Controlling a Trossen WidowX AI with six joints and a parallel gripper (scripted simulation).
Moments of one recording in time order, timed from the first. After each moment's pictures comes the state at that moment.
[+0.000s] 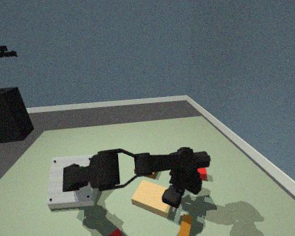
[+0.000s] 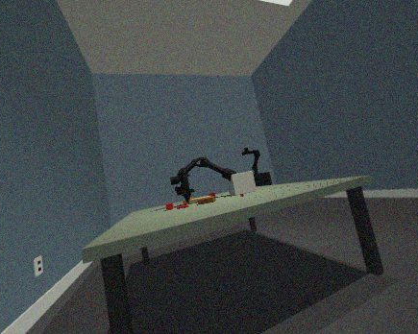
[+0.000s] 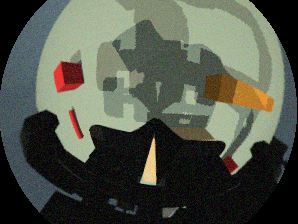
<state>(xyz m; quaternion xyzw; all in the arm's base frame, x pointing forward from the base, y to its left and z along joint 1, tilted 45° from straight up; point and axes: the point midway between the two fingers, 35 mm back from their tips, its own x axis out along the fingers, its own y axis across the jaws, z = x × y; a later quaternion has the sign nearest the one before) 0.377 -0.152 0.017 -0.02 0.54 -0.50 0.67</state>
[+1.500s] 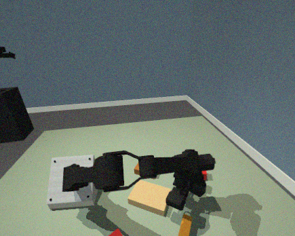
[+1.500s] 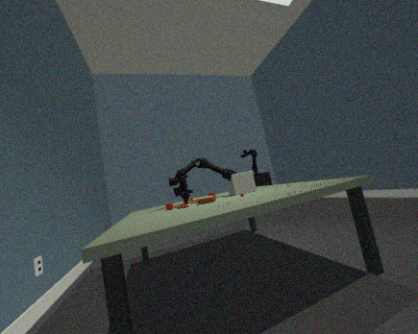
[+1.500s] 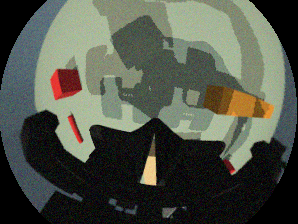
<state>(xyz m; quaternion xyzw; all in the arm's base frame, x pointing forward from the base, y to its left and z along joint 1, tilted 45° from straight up) 0.388 -0.162 0.020 -0.02 0.55 -0.50 0.67</state>
